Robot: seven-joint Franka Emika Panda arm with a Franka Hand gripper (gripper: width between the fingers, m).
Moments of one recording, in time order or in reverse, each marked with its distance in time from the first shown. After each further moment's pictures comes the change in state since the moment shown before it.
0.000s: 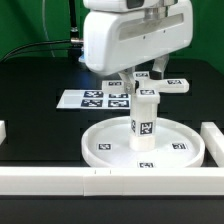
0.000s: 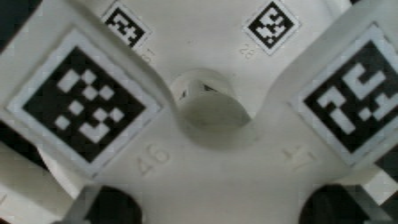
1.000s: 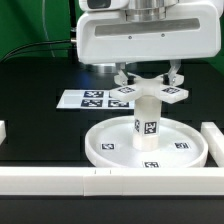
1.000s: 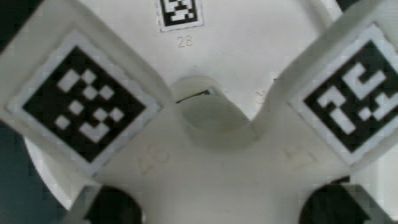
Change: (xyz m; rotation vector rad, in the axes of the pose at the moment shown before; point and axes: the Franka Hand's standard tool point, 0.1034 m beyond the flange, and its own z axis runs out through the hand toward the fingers) arm 0.004 -0.007 0.001 0.058 0.013 0.876
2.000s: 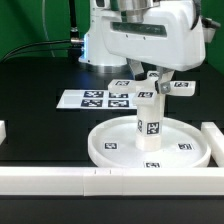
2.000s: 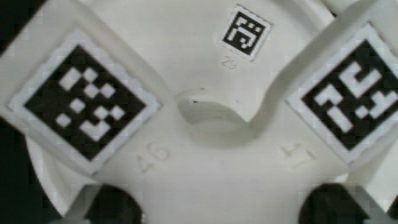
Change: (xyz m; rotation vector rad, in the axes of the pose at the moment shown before) arm 0.002 -0.002 0.000 0.076 -0.006 0.878
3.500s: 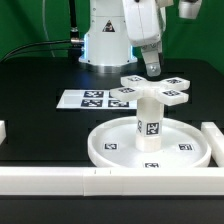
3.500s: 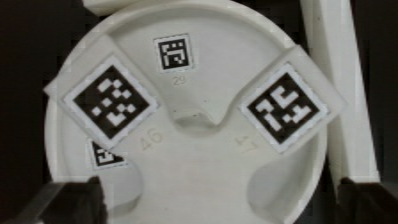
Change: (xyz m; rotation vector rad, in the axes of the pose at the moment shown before) arm -0.006 -0.009 -0.027 0.125 -0.030 0.597
